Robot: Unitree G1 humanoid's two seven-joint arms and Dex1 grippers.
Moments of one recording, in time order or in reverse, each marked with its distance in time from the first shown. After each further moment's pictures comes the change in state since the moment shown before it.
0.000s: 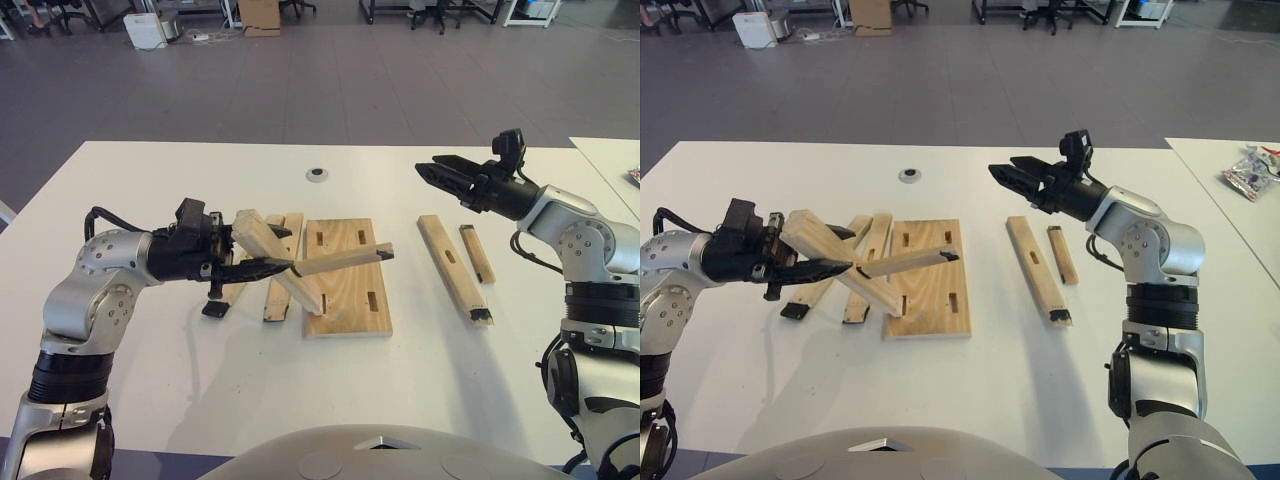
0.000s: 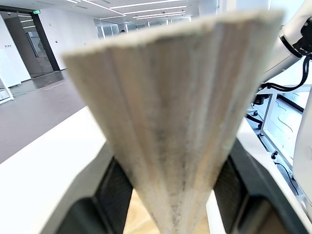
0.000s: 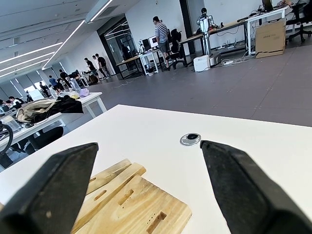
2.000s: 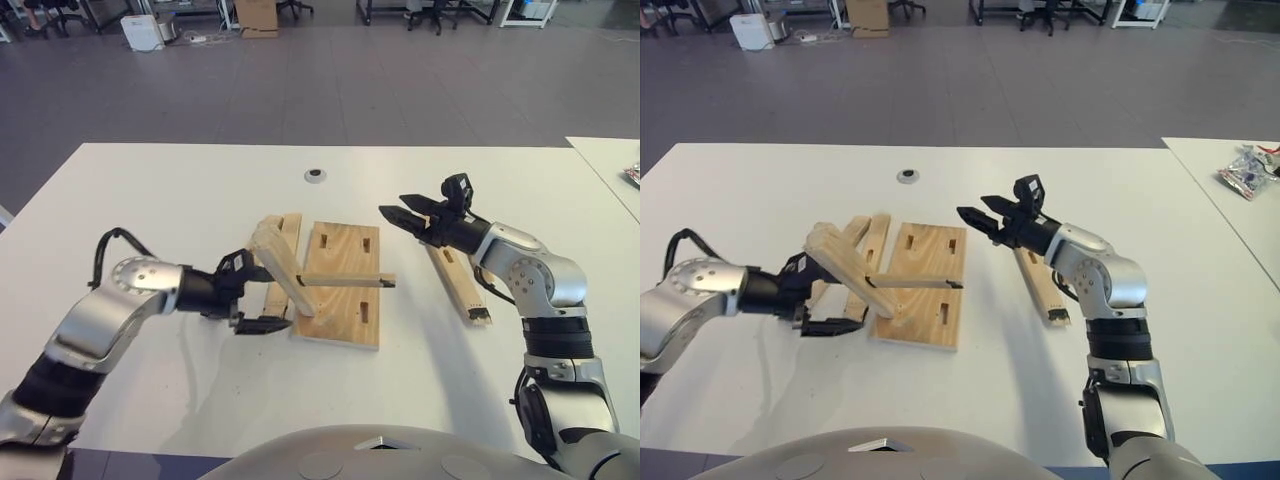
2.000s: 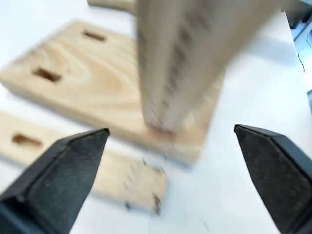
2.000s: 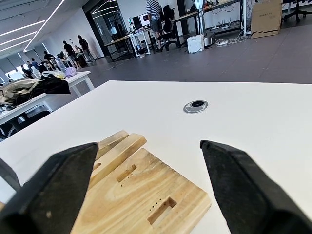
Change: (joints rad) left arm 0.140 0.235 -0.216 -0.095 0.266 0.208 0.171; right arm 0.167 0.152 0.114 -0.132 -0.124 -0.065 -0.119
